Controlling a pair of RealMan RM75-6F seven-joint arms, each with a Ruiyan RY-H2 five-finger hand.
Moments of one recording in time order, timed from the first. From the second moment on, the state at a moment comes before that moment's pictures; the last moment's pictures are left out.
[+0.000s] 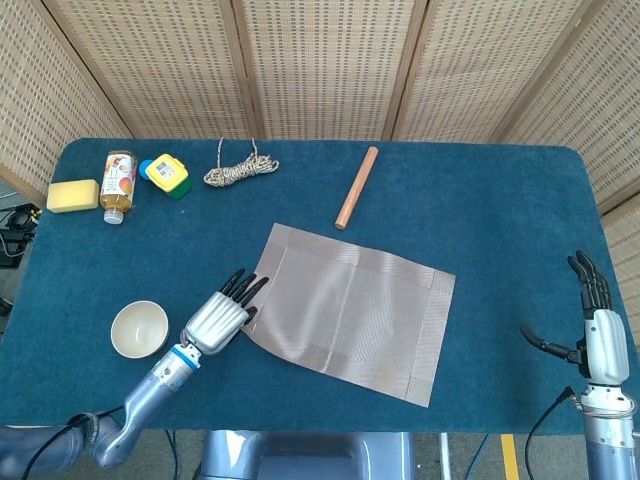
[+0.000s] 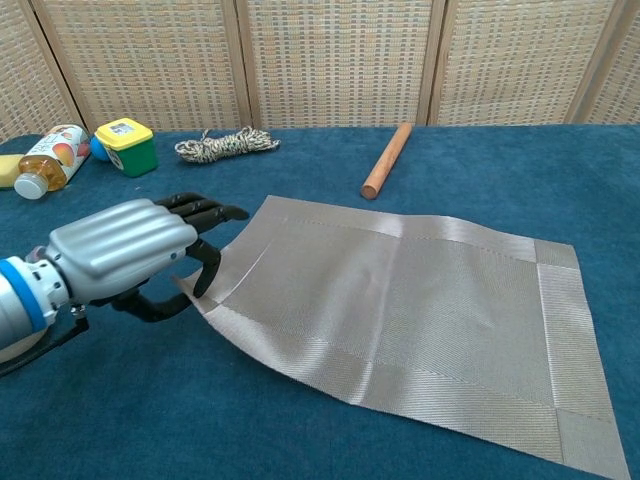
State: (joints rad) left arm -0.64 -1.62 0.07 -1.41 1.47 1.15 0.46; right arm 0.09 -1.24 0.19 -1.58 -1.49 1.57 0.46
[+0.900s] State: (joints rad) left arm -0.54 -1.52 0.22 -1.66 1.65 1.16 0.60; right arm 0.08 -1.22 0.16 -1.62 -1.54 1.60 0.47
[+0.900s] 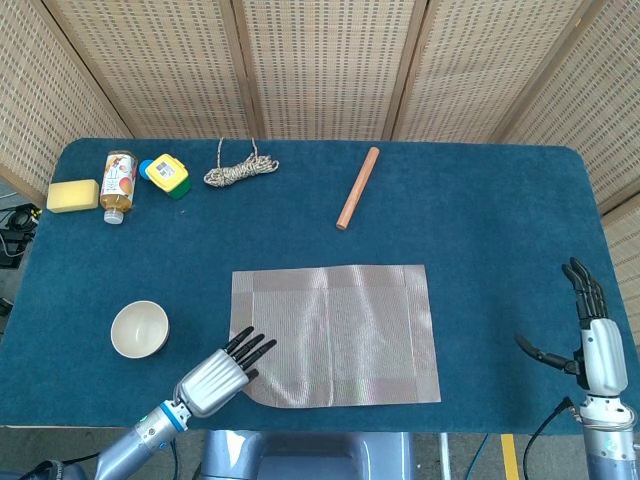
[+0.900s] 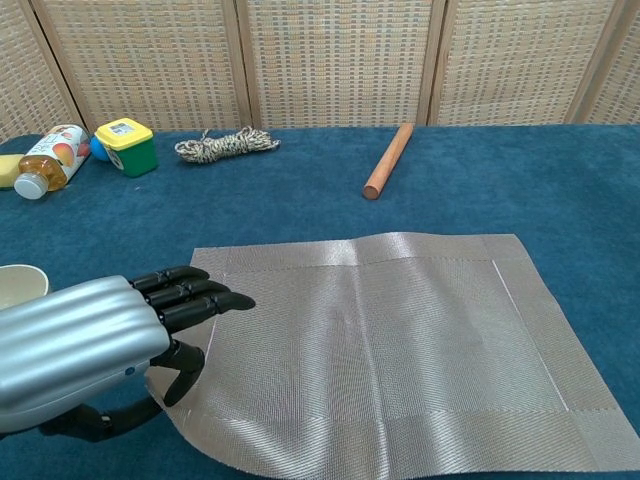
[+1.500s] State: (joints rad) left arm -0.46 -1.41 0.24 -1.68 1.69 1.26 0.51; right arm 0.08 -1.22 0.15 -1.62 -1.55 1.61 0.46
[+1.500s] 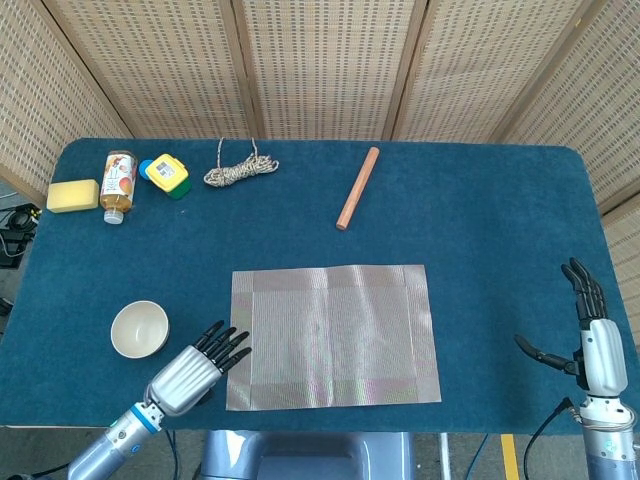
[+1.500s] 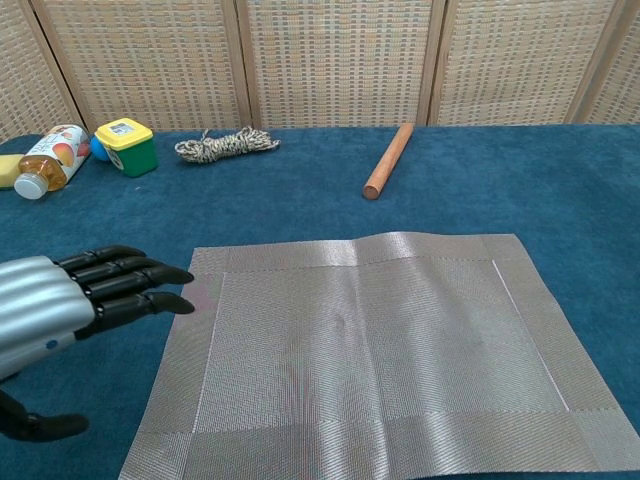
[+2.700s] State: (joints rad) left arm -0.21 -1.27 0.21 -1.42 1.58 1.45 0.17; right arm 0.07 -1.23 0.13 -1.64 -1.57 1.62 0.43
